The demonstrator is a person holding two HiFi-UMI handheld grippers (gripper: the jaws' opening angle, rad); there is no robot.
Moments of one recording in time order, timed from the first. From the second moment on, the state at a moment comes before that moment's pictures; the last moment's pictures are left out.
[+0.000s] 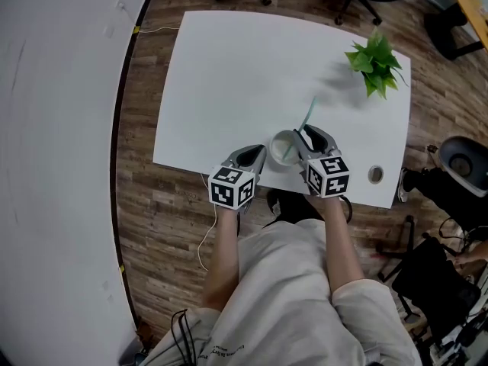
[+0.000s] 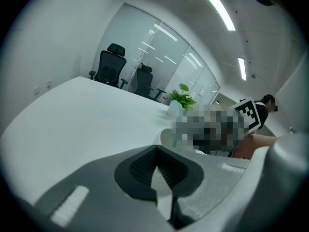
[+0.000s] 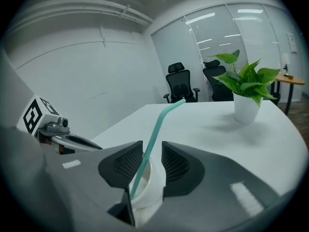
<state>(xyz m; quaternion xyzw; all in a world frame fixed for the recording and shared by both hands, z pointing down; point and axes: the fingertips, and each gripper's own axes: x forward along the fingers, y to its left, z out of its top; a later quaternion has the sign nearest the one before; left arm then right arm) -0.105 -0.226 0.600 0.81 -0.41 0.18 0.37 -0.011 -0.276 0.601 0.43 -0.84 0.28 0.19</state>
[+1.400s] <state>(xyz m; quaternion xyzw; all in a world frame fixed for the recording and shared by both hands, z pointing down) -0.100 -0.156 0.553 0.81 -0.48 0.18 0.30 0.017 -0.198 0.550 0.45 -0.85 0.22 0.15</state>
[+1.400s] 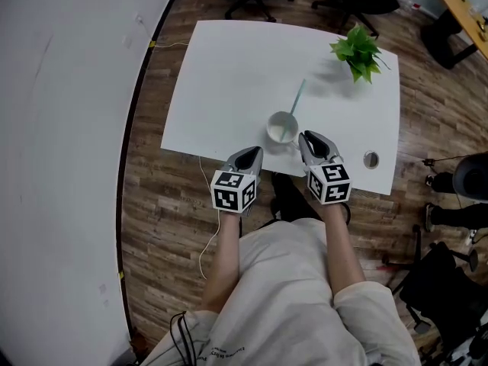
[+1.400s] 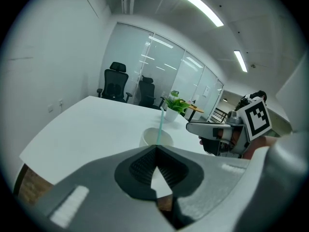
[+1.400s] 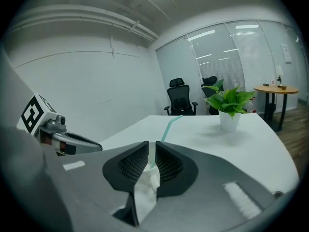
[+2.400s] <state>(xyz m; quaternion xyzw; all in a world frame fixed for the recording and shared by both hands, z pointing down) -0.090 -0.108 0.534 0.80 -0.53 0.15 0.26 0.035 -0.137 0.569 0.44 -0.85 0.27 0.15</state>
